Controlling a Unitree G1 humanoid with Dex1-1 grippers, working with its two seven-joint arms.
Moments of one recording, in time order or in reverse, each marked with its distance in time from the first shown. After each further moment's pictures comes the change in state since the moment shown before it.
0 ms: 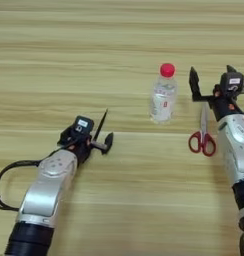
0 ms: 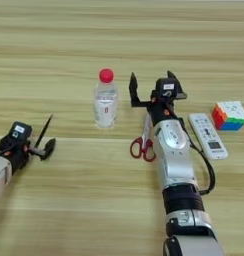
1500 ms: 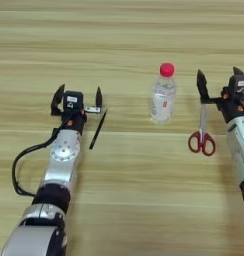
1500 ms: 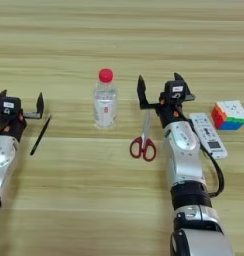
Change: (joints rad) left arm -0.221 -0.091 0.122 0.573 0.038 -0.800 0.233; right arm -0.033 -0.053 -0.049 0.130 0.023 -0.085 0.086
